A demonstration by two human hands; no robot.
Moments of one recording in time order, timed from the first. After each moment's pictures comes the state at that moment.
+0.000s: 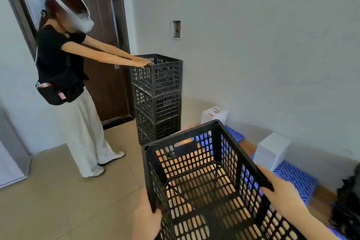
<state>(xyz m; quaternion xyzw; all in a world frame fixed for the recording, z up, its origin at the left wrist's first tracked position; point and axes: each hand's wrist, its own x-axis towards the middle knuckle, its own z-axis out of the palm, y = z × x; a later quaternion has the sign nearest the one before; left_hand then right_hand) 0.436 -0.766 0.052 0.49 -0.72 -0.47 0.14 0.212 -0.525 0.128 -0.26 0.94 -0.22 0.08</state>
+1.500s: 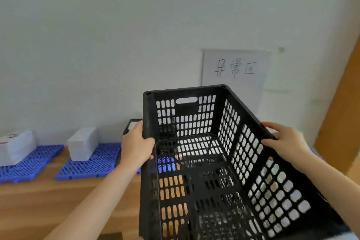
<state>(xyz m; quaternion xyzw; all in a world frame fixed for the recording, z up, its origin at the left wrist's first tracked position) 0.433 -0.303 0.233 -0.06 -0.83 -0.54 0.10 0.555 0.039 0.261 0.20 0.89 -0.34 -0.22</state>
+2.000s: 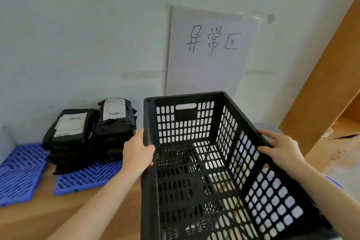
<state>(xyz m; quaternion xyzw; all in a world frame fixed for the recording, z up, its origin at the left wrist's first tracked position) 0.239 -0.106 0.136 -0.09 -0.84 -0.53 -0.03 0.414 0.205 0.193 0.29 0.89 -0.31 -0.17</state>
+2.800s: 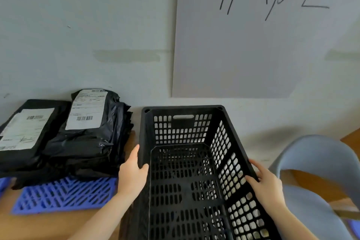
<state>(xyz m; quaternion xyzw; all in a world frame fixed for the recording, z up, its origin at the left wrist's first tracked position) 0.043 0.014 -0.035 0.07 -0.89 -0.44 -0.06 0.165 0.341 -0.003 0.32 0.87 -0.37 -0.04</state>
